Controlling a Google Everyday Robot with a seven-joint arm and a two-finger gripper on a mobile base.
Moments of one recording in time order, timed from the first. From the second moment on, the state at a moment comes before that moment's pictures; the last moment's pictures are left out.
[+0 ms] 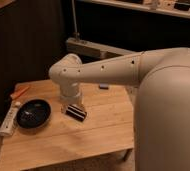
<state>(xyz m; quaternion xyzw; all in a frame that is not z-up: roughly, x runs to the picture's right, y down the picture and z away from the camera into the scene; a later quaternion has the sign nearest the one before) -0.102 0.095 0.705 -0.26 0.23 0.64 0.68</state>
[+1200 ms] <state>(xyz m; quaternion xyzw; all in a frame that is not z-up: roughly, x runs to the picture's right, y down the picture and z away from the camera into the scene) -0.132 0.027 0.704 -0.21 0.12 0.61 0.75</state>
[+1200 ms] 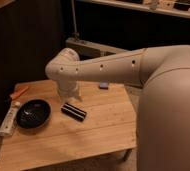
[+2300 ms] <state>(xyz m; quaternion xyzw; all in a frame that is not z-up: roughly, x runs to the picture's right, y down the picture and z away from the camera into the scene) -0.205 -0.041 0.724 -0.21 0.02 0.52 0.83</state>
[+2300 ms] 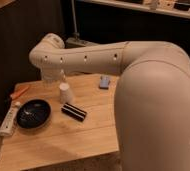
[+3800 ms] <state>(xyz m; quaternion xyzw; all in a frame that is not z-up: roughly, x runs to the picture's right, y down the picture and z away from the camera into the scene) -0.227 -0.064 0.754 -0.22 -0.04 0.49 0.84</state>
